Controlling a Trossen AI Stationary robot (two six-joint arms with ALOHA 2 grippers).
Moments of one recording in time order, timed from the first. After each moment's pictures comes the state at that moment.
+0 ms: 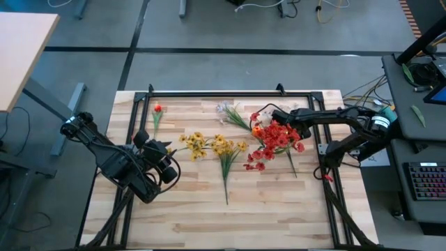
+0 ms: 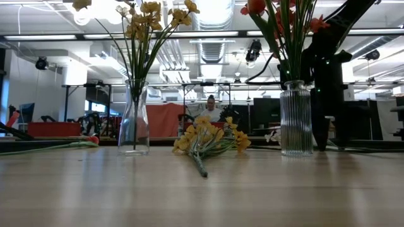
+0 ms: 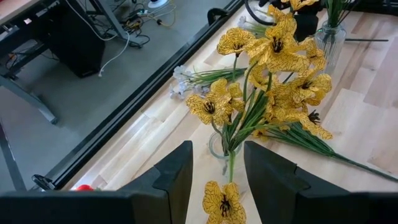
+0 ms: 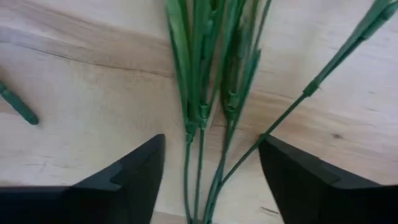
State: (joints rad) left arm -0.68 1.37 1.44 -1.56 -0.99 -1.22; right arm -0.51 1.49 0.69 -0.74 -0.03 0.80
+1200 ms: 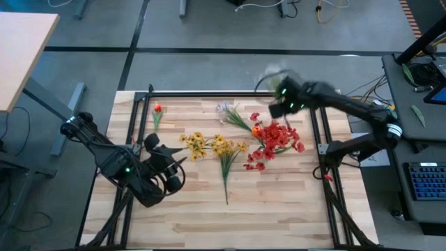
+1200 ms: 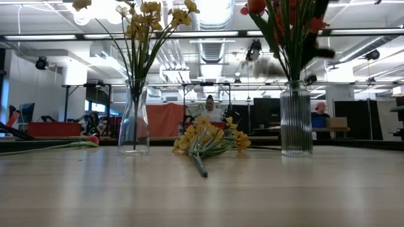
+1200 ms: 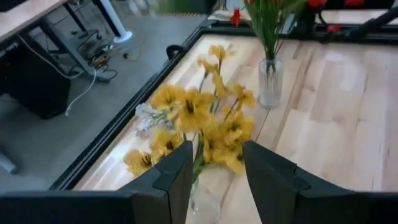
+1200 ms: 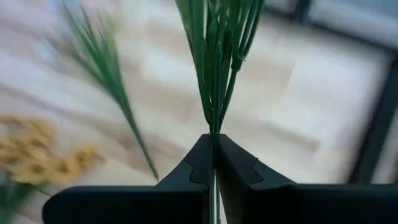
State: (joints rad) left arm -0.68 1.37 1.47 -1.24 -1.01 -0.85; right arm -0.59 1.32 1.24 -1.08 0.14 0.59
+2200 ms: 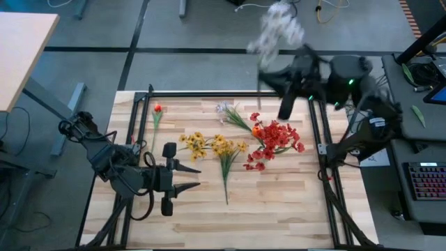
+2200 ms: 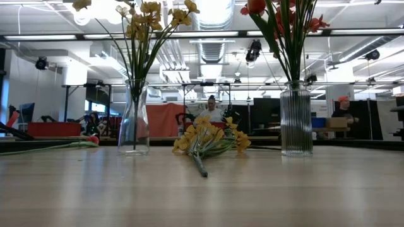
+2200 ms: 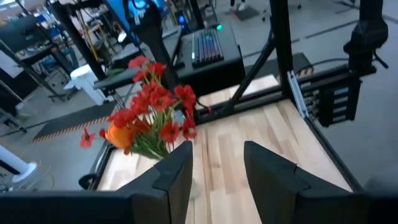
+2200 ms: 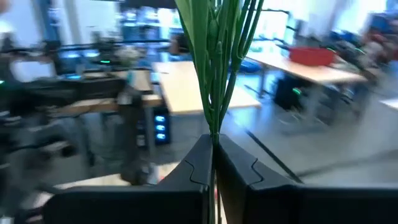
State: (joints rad) left arm -0.68 1.37 1.57 -0.57 -0.72 0.06; right arm 0.02 1.50 2.16 -0.71 0.31 -0.01
